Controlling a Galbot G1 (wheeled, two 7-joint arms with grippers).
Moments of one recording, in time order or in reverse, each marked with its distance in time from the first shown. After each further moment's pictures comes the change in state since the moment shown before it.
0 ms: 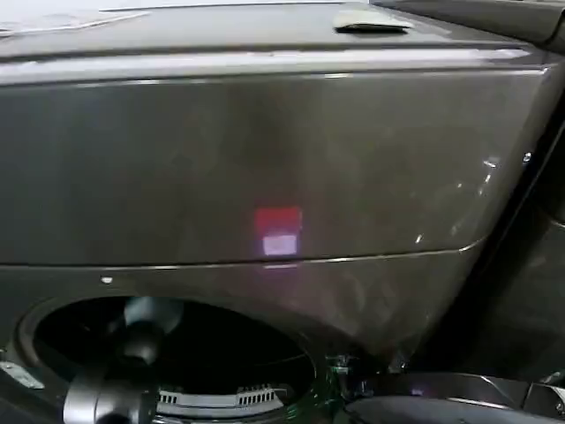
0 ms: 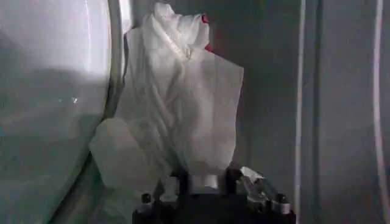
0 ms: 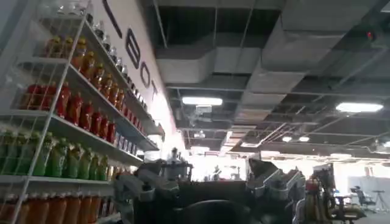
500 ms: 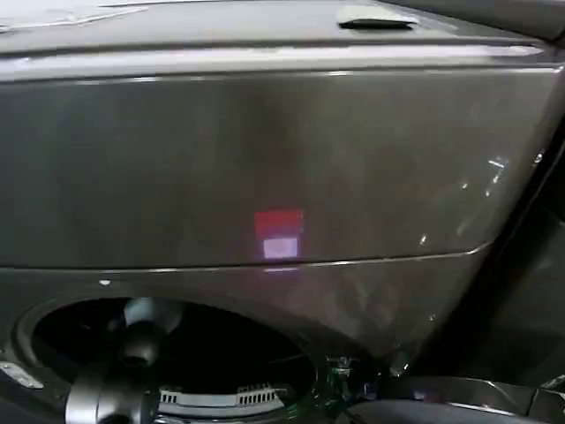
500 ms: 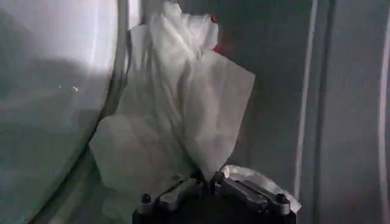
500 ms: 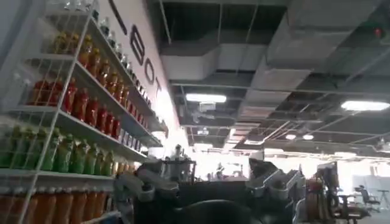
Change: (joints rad) left arm -0.005 -0.012 -0.032 -0.033 -0.053 0.034 -0.002; right arm -0.001 0.007 -0.007 0.015 0.004 -0.022 -0.003
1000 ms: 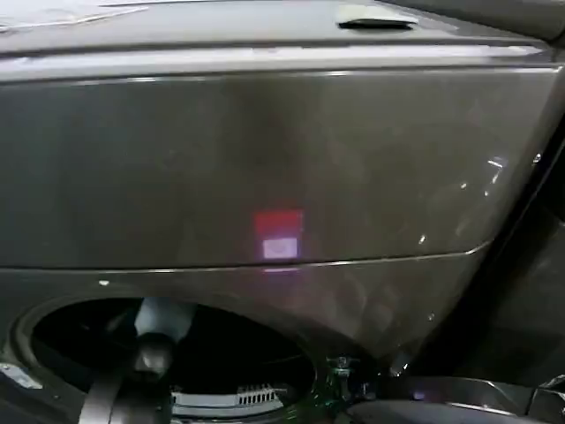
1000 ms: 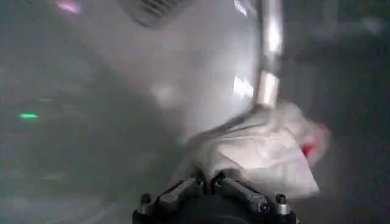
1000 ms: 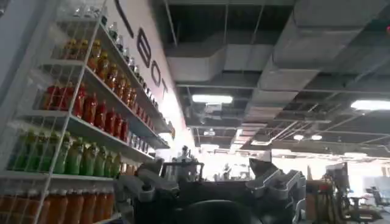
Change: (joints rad) left arm 0.080 -0.045 0.012 -0.195 -0.434 0.133 -0.476; right arm 0.006 0.005 -0.004 0.047 0.012 -0.031 -0.008
